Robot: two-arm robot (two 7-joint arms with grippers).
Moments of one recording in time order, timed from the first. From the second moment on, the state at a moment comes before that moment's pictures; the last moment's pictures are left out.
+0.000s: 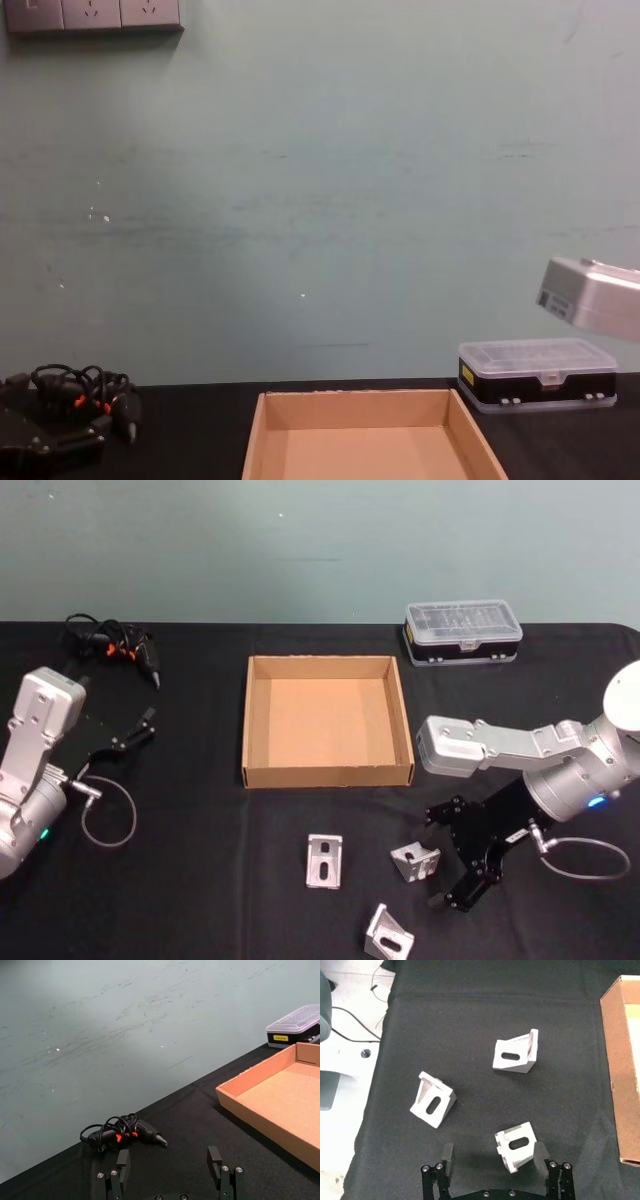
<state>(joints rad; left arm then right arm) -0.20 0.60 0.45 -1.41 -0.25 -0.12 0.03 0.80 0.75 -0.97 -1.44 0.13 0.30 1.18</state>
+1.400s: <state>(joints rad) -0.20 0.60 0.45 -1.41 -0.25 -0.12 0.03 0.81 0.73 -1.01 -1.40 0.17 0.27 1.14</state>
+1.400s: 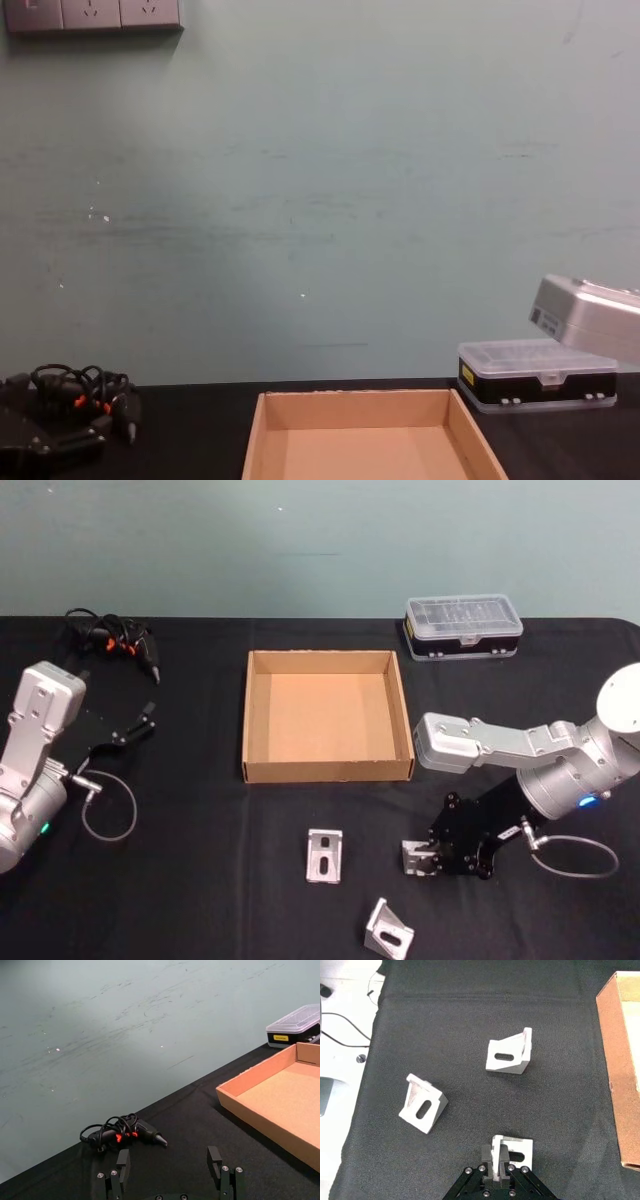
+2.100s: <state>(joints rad) -0.20 0.60 0.45 -1.41 -0.25 -0.12 0.03 0.75 0.71 -0.80 -1.47 0.31 0.21 0.88</state>
